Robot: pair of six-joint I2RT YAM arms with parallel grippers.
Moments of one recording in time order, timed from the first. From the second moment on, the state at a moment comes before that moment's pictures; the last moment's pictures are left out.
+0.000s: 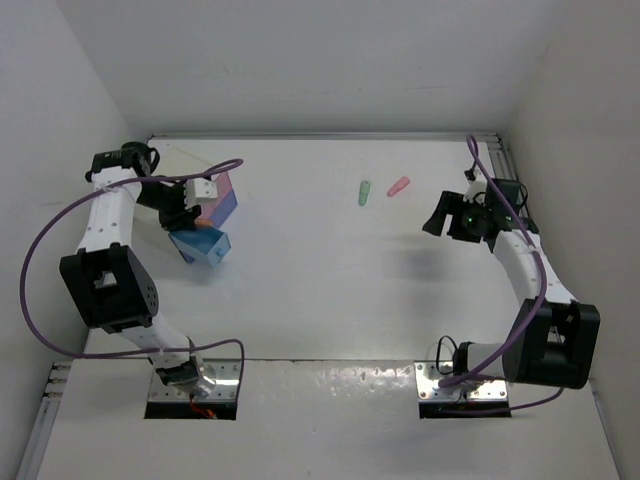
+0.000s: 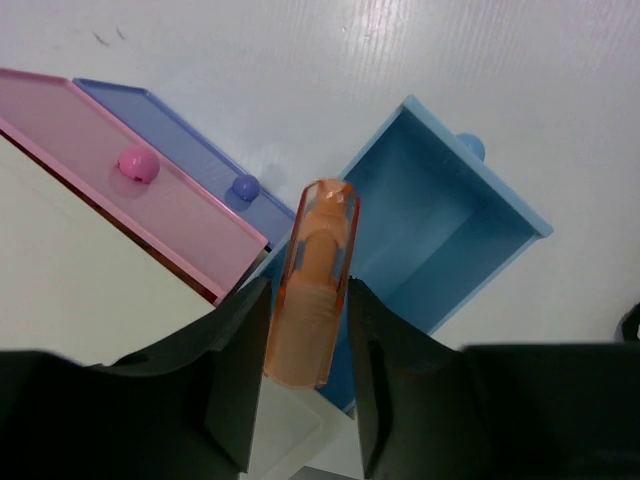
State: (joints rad) left arm 0.24 1.63 1.53 -1.30 0.58 1.59; right arm -0.15 1.31 0.85 -0.39 -0.41 0.12
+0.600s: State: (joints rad) left arm 0.20 1.68 1.89 -1.29 0.85 1.25; right arm -0.18 1.63 1.25 -0.55 -0.30 -0.55
